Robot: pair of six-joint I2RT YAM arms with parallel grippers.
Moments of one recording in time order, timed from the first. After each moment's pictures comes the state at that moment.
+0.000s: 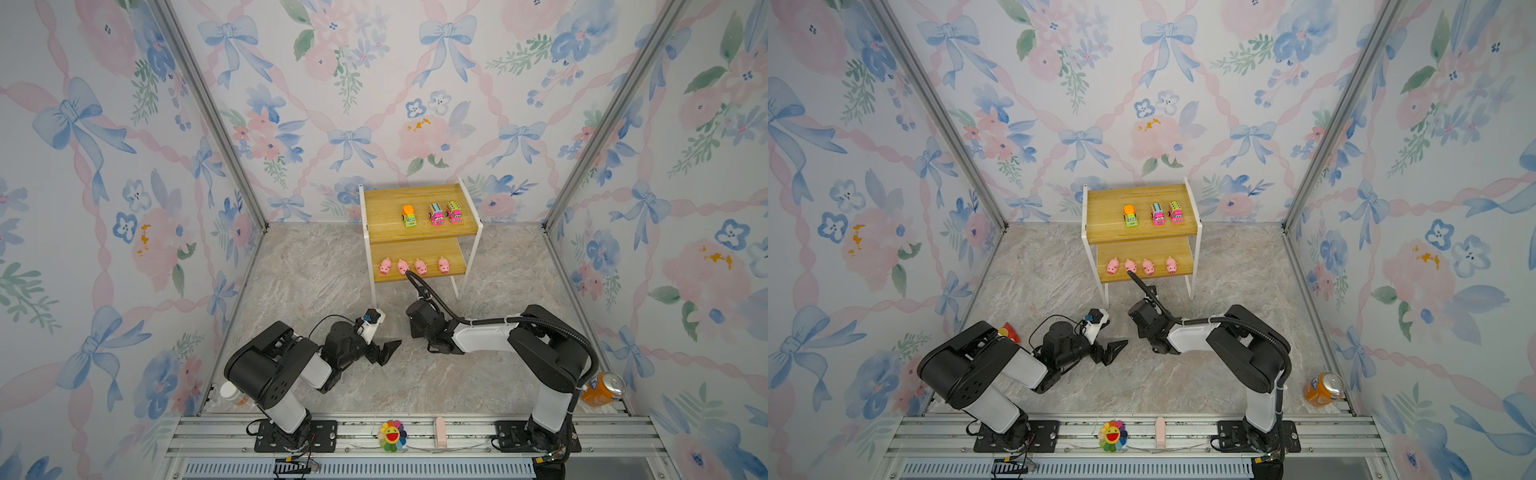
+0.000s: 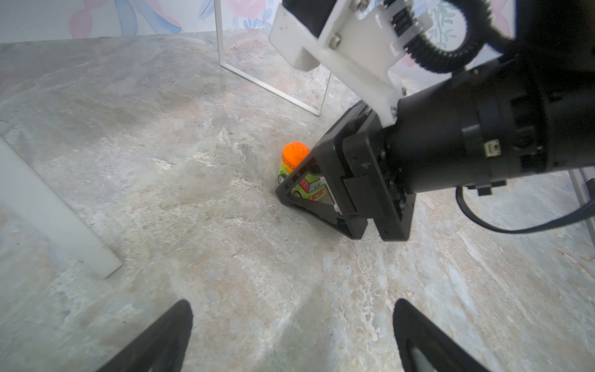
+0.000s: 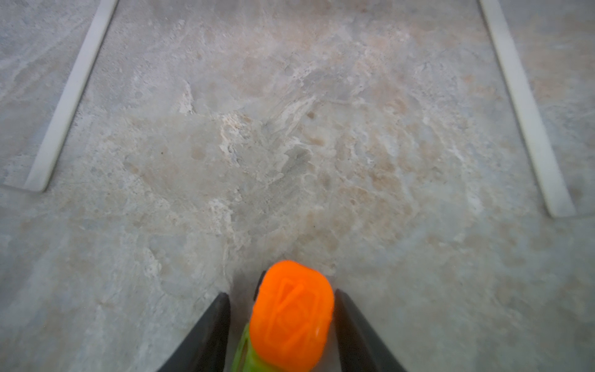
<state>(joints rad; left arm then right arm) -0.55 1.63 0.19 1.07 0.35 -0.03 0.89 1.86 0.89 0.08 0.47 0.55</state>
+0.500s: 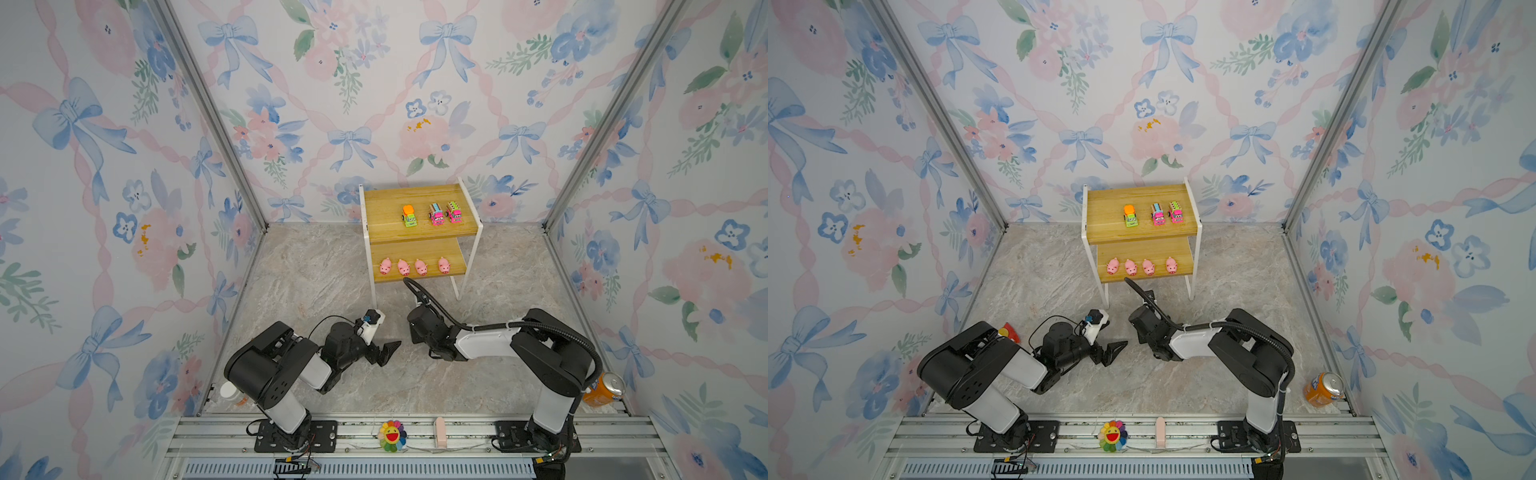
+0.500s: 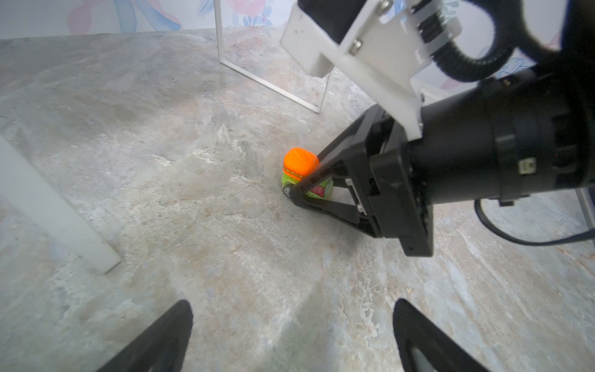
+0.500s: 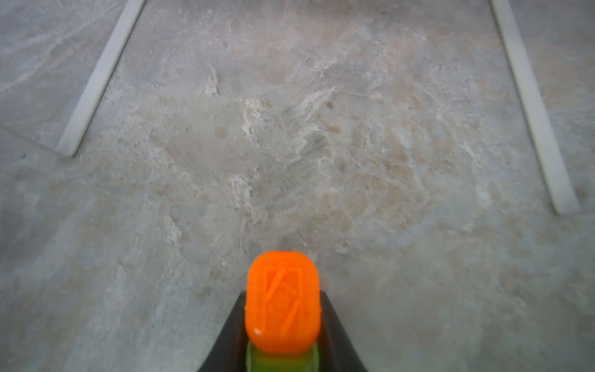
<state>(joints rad) -0.55 1.63 0.18 1.07 0.35 -0.03 0.93 1.81 0.84 0.09 0.45 0.49</state>
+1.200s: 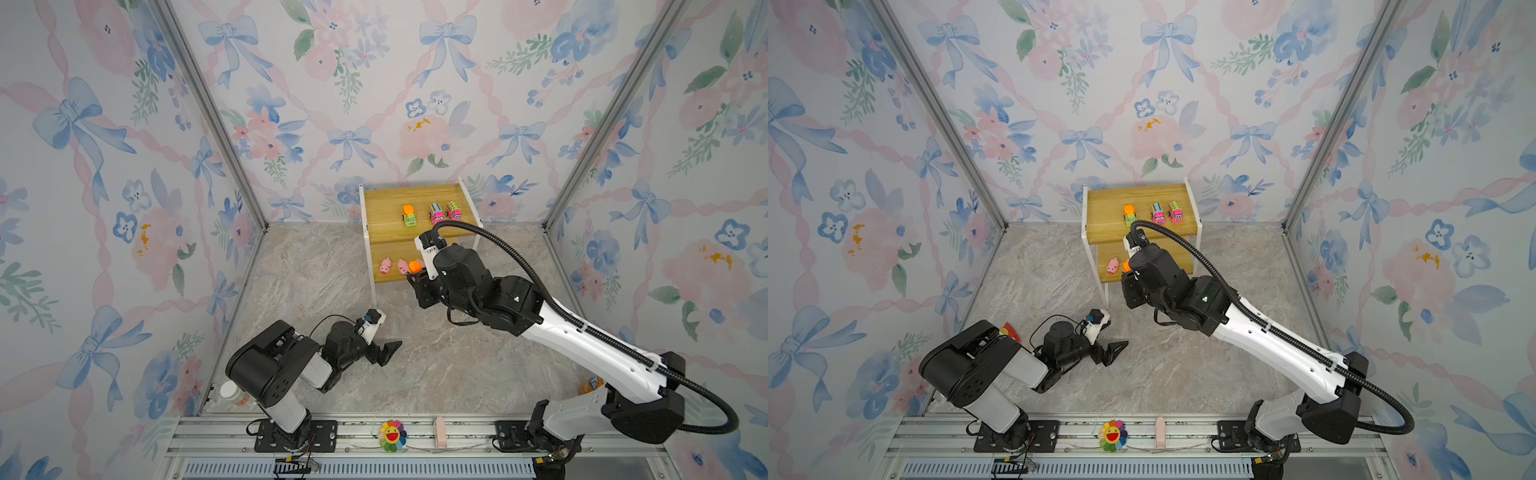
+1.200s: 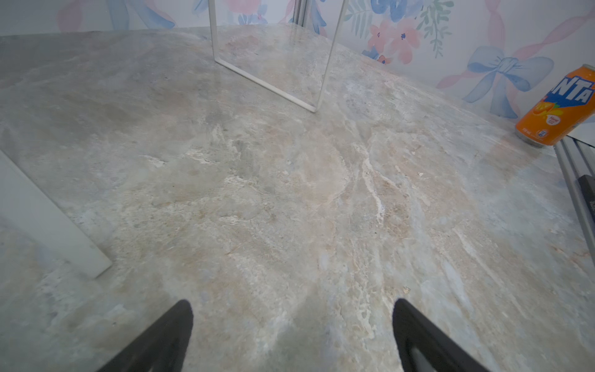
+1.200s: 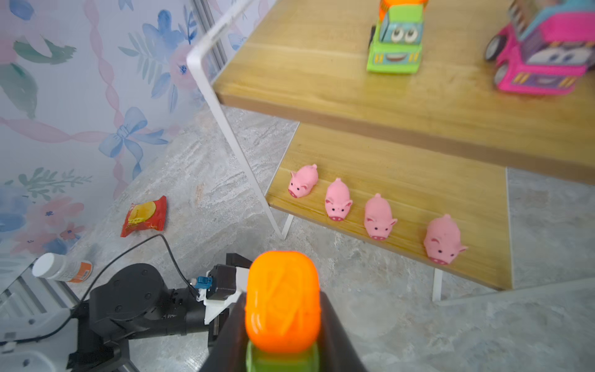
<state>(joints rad) -0.55 1.64 0.19 1.07 0.37 -0.03 1.01 1.43 1.64 -0.76 0.32 0.35</state>
